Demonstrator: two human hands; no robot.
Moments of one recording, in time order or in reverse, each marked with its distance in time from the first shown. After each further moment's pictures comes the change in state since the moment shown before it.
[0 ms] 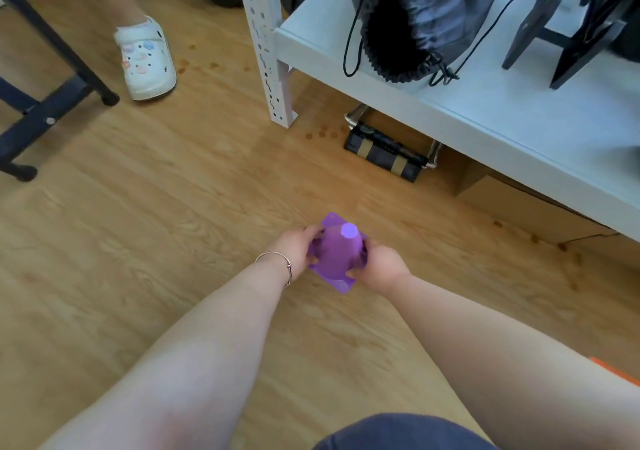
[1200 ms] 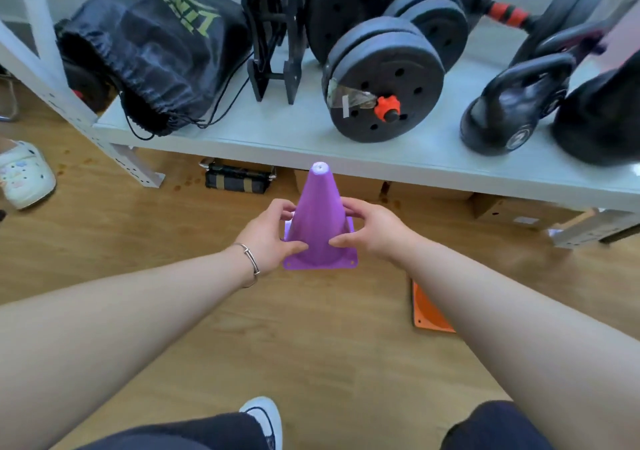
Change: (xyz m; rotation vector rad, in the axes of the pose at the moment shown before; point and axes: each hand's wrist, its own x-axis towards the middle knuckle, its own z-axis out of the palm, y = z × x) left_hand -0.109 0.308 0.009 -0.101 0.115 0.190; right_hand -0.228 0.205 -0.167 0.569 0.309 -0.191
